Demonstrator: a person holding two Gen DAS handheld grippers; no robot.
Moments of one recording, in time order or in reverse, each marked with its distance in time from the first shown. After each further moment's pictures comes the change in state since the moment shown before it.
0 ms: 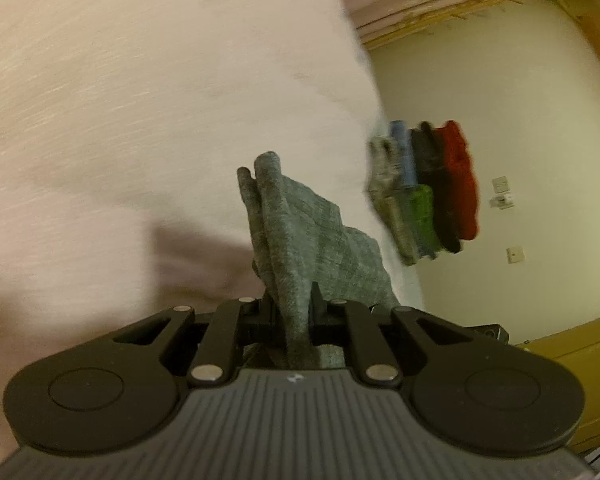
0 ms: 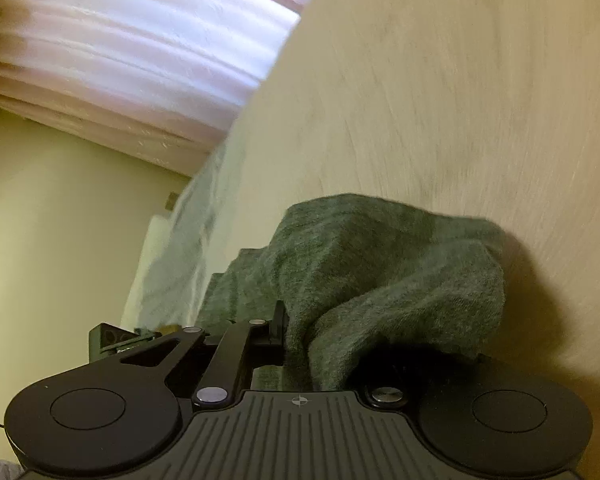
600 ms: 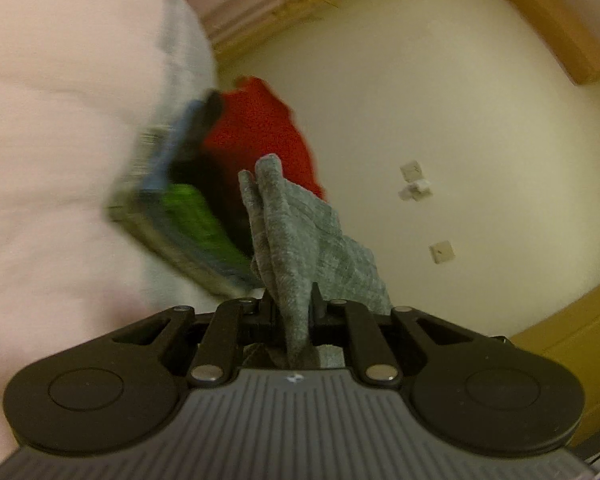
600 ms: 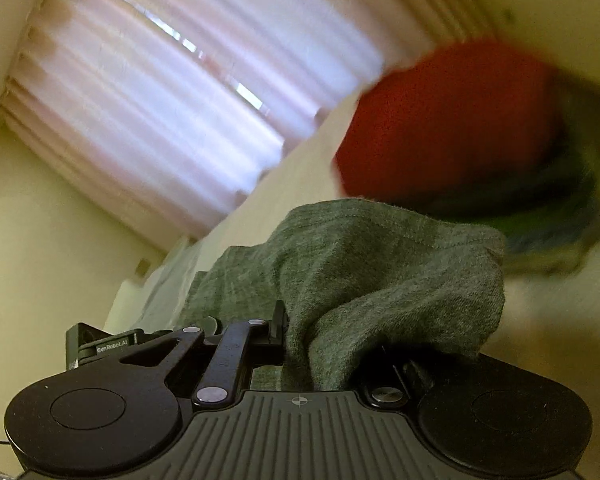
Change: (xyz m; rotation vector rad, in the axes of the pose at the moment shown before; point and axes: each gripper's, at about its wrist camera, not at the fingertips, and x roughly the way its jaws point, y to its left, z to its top) left arm 0.239 -0.347 0.007 0.137 -0.028 -0.204; right arm -0.341 0.007 0.199 -0.183 -0.232 -0.163
